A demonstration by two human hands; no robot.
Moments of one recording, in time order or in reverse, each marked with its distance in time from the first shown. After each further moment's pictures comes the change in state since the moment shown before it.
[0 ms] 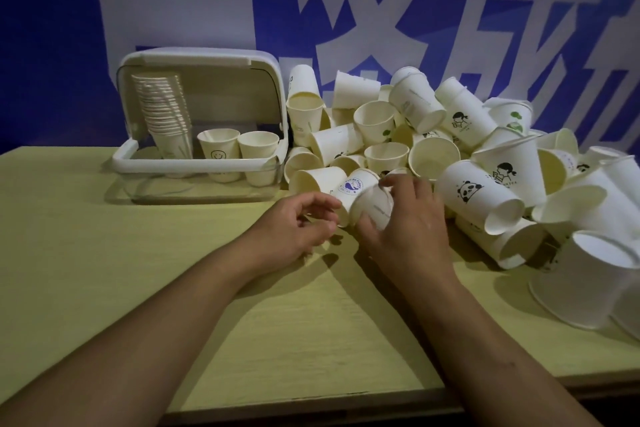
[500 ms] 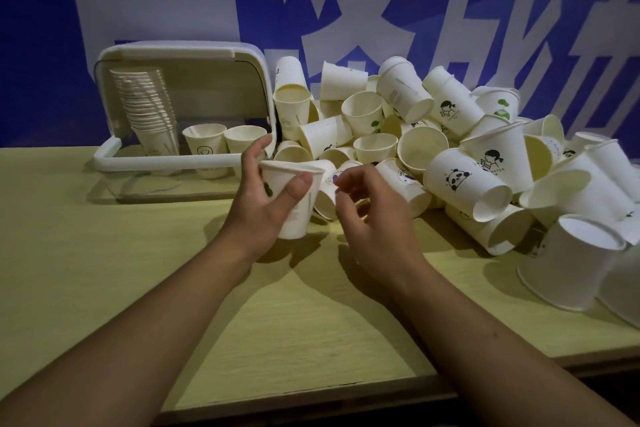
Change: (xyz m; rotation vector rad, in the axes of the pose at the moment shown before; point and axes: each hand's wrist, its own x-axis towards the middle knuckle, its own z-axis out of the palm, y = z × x) left_hand 0.000 0.002 0.000 -0.142 0.368 0.067; right_hand -0.005 -0.021 -0.004 0.592 -0.131 -0.025
